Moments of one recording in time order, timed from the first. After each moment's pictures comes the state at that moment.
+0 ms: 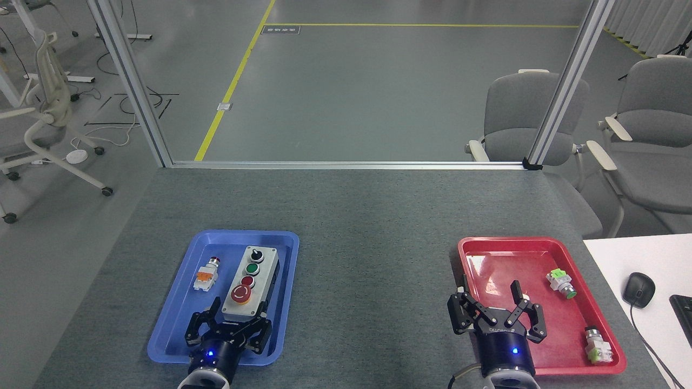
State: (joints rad) left arm -0.20 0.08 -0.17 -1.04 -1.41 0.02 0.22; right arm -0.01 0.06 0.00 -1.54 1.46 0.08 -0.05
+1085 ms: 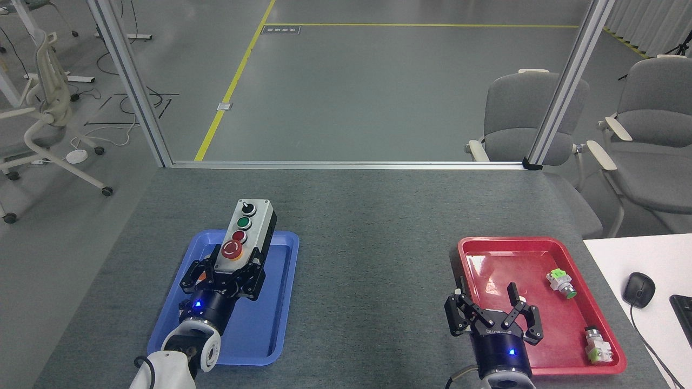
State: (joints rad) left arm -0.31 0.13 -0.16 -1.18 -1.26 -0.08 0.16; right arm 0.00 0.07 0.00 -1.53 1.46 0.08 -0.05
